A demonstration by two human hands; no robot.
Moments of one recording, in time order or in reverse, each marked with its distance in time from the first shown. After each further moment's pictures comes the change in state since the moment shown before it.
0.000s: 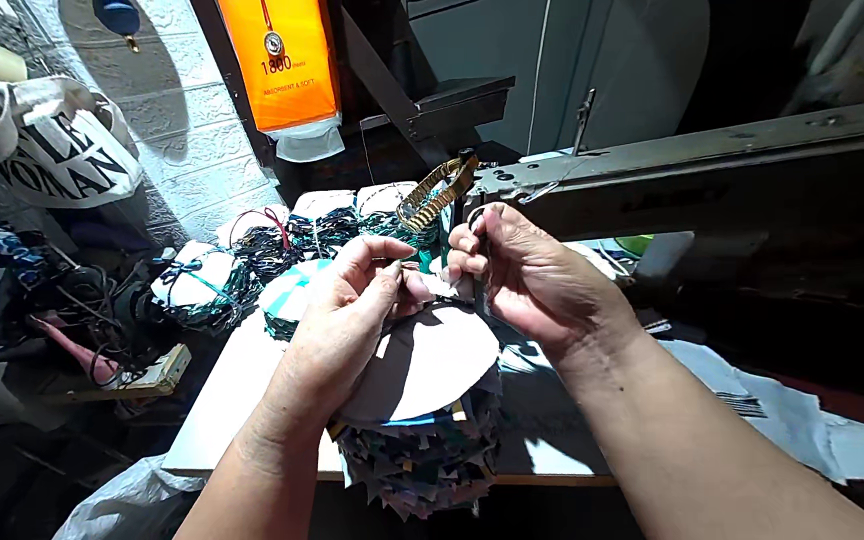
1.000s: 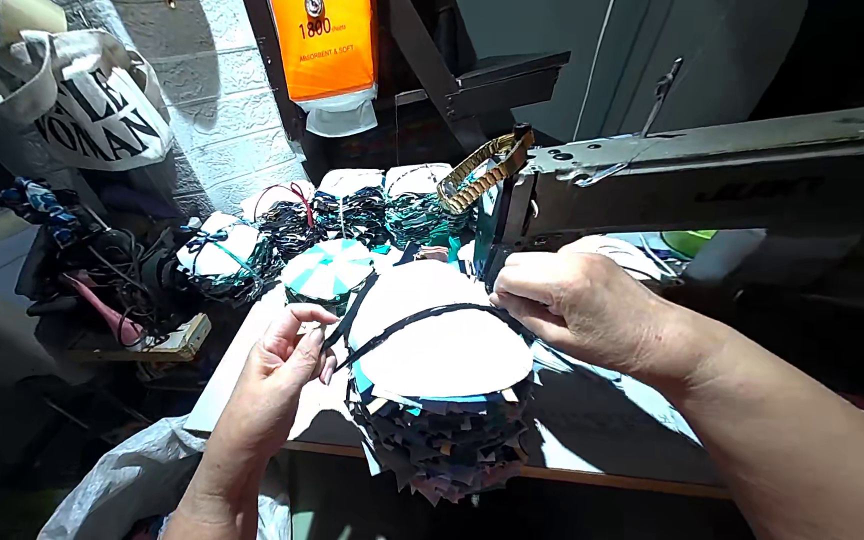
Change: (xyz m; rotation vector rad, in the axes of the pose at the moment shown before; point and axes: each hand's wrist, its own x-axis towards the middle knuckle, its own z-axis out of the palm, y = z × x) left_hand -0.082 -0.047 -0.084 0.051 0.159 -0.012; right_hand -0.014 -0.006 -0.038 -1.792 -0.513 -0.588
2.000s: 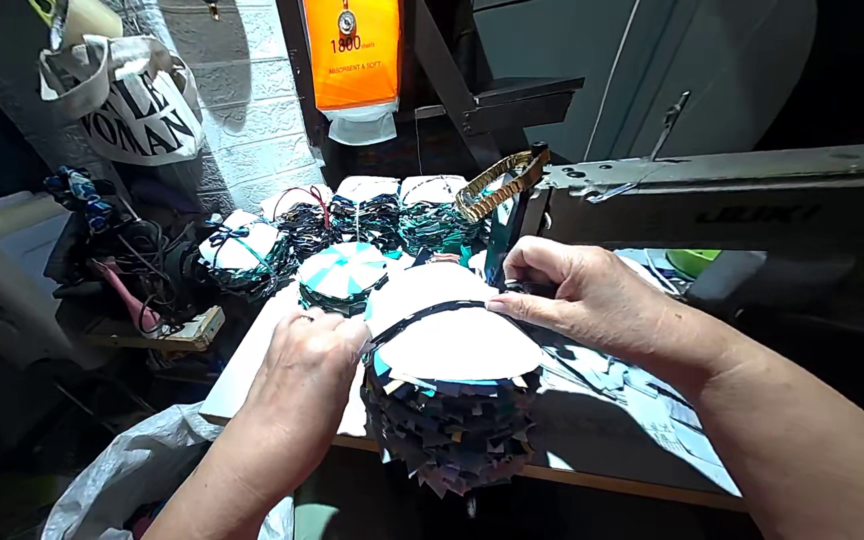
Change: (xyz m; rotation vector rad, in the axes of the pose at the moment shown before) left_hand -0.006 0.040 0.017 1.435 -0.067 0.486; right_hand 0.020 -0.023 -0.017 0.273 -0.022 0.349
